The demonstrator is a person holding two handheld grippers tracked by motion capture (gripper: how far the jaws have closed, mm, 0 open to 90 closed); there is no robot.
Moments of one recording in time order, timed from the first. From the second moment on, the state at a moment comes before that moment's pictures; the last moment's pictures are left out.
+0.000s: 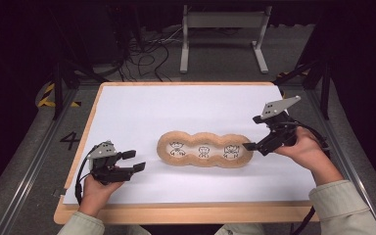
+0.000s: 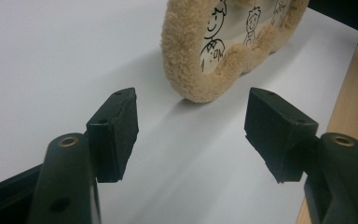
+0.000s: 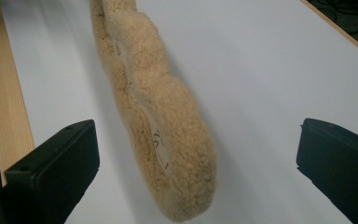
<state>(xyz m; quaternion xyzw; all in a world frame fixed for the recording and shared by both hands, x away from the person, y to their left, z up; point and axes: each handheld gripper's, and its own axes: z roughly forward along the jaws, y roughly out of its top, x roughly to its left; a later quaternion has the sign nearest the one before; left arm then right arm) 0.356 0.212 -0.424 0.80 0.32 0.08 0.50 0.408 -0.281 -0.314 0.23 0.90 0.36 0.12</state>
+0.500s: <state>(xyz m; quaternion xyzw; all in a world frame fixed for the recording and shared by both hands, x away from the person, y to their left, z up) 0.357 0.223 -0.430 0.78 0.36 0.08 0.50 0.385 -0.313 -0.350 0.28 0.86 0.41 0.14</state>
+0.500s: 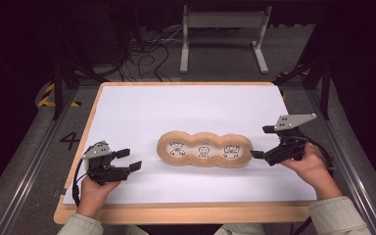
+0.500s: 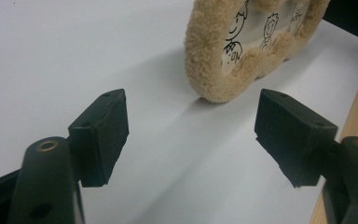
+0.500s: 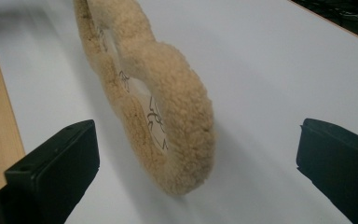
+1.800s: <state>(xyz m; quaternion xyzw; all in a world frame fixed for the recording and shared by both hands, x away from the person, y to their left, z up) 0.363 0.225 -0.449 0.78 0.38 0.13 0.47 0.369 -0.337 -0.449 0.40 0.80 0.40 0.19</state>
